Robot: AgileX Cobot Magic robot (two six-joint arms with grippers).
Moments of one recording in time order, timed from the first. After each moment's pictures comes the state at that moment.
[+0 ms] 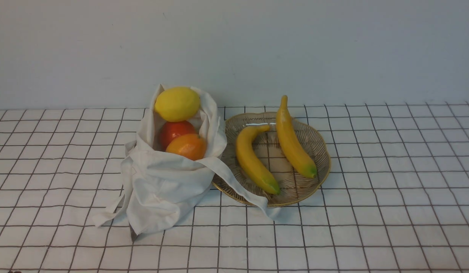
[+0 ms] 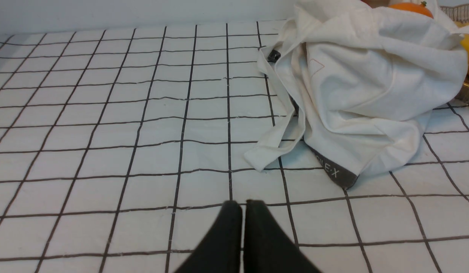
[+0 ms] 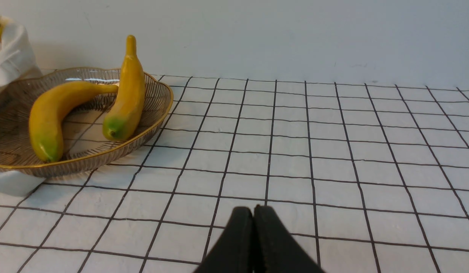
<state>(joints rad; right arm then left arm) 0.07 -0.01 0.03 0.03 0.36 -0.04 -0.05 -0.01 0.02 0.03 0.39 -0.02</state>
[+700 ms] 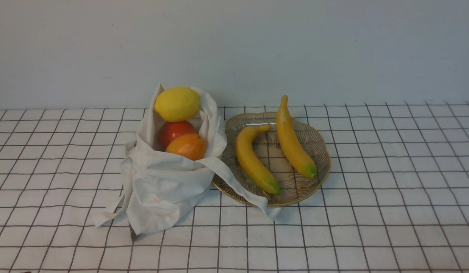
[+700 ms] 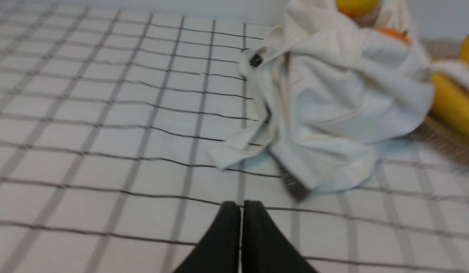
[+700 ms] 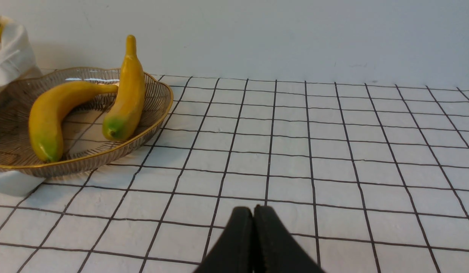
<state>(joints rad) 0.07 -0.01 0.03 0.03 0.36 -0.04 -0.05 -0.01 0.03 -0.24 0.39 -0.19</state>
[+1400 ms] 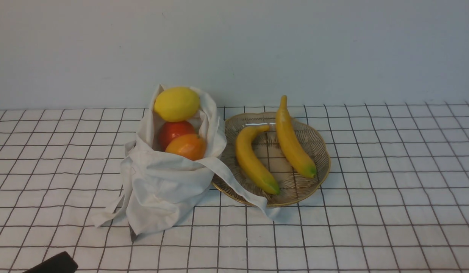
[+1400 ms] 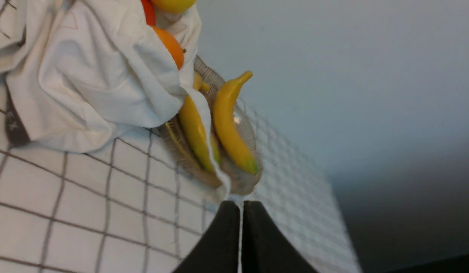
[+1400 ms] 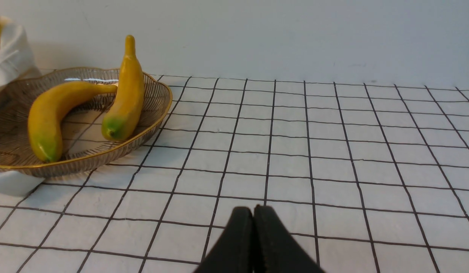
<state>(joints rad) 0.07 -0.01 0.03 0.03 0.36 -0.04 -0.05 0.17 -0.28 -0.74 0.63 -0.16</state>
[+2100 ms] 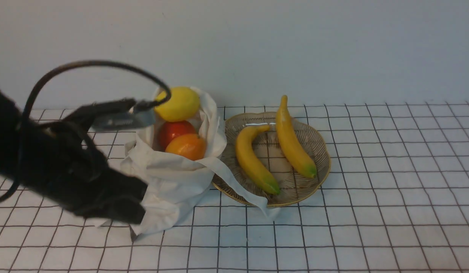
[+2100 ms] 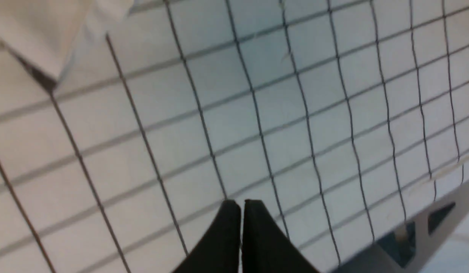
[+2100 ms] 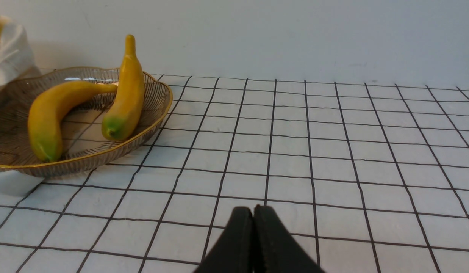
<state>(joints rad) 0.07 -0.01 0.03 0.03 0.36 -0.04 -0.22 1.35 -1.08 -0.43 1.11 0.21</state>
